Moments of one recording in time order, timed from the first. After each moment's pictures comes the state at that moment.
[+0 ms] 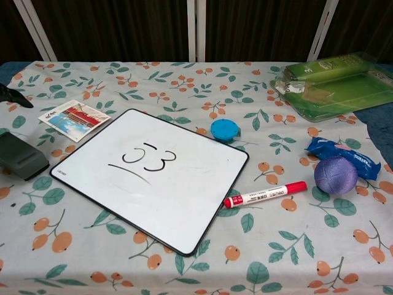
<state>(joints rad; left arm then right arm) -0.53 -1.18 0.03 -1.34 1.66 0.93 0.01 0.04 -1.13 0.07 -1.65 -1.49 1.53 -0.10</state>
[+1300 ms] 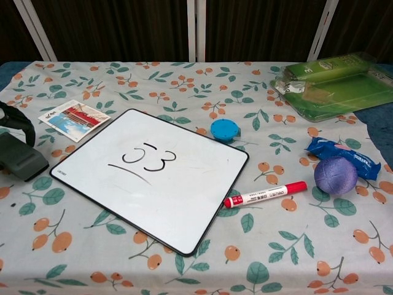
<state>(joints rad) -0.55 -1.38 0.13 -1.06 1.73 1.08 -0.17 0.04 -1.13 0.07 -1.66 -1.47 1.50 -0.12</state>
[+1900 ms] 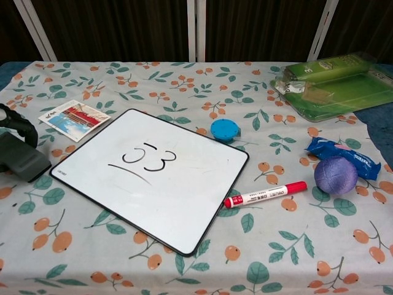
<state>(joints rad) -0.54 -1.43 0.14 -0.98 1.74 1.14 -0.24 0.04 -1.13 0.07 -1.67 -1.46 1.50 -0.14</state>
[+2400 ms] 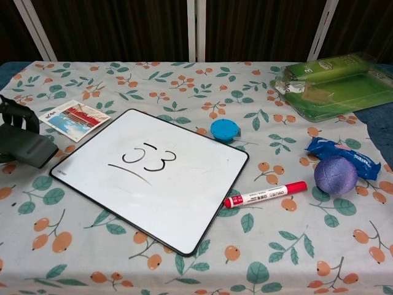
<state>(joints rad) -0.53 -1.44 0.13 -0.95 1.74 1.24 -0.32 0.04 -1.13 0.07 -1.67 -1.46 1.50 -0.15</state>
